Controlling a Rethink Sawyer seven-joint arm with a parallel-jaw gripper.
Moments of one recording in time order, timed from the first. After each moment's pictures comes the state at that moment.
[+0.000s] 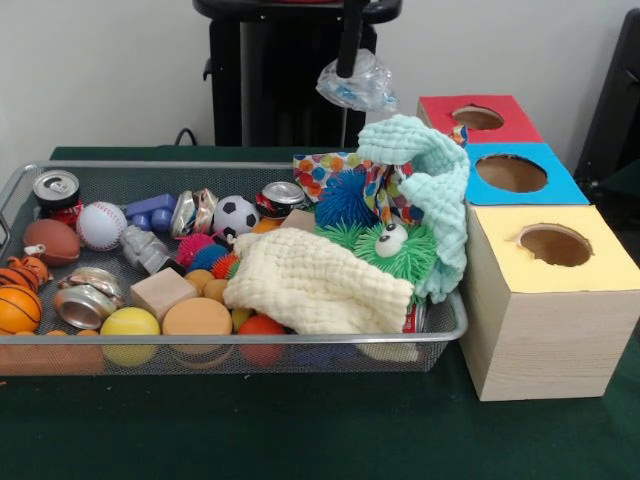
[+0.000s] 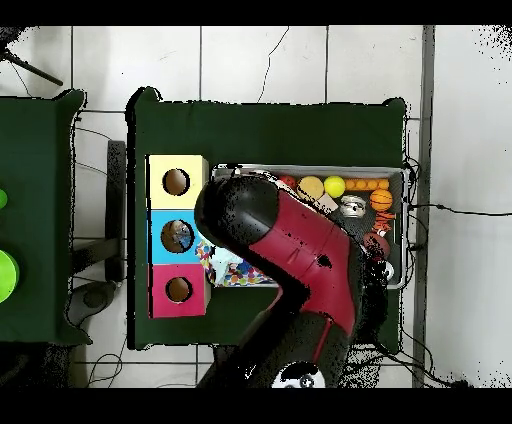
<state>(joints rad) 0.18 -0.62 -0.64 1.49 0.53 0.84 2.88</state>
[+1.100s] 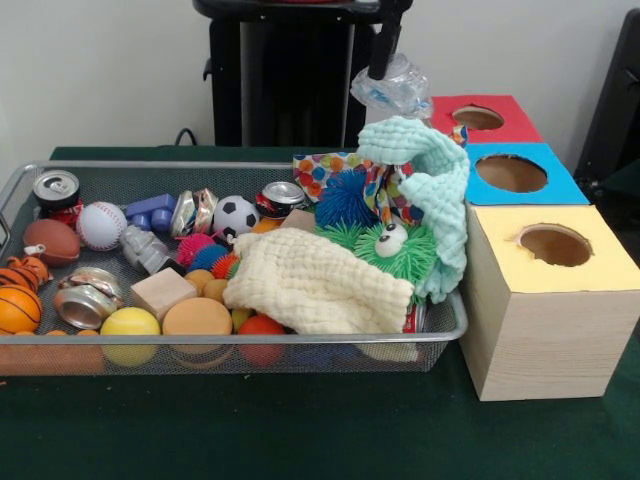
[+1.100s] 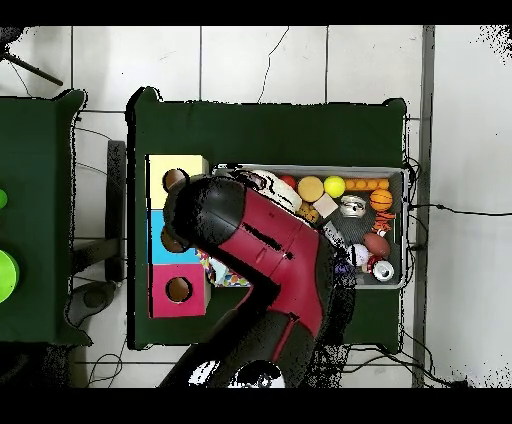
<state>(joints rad) 0.26 -0.57 -0.71 1.47 0.59 0.84 3.05</state>
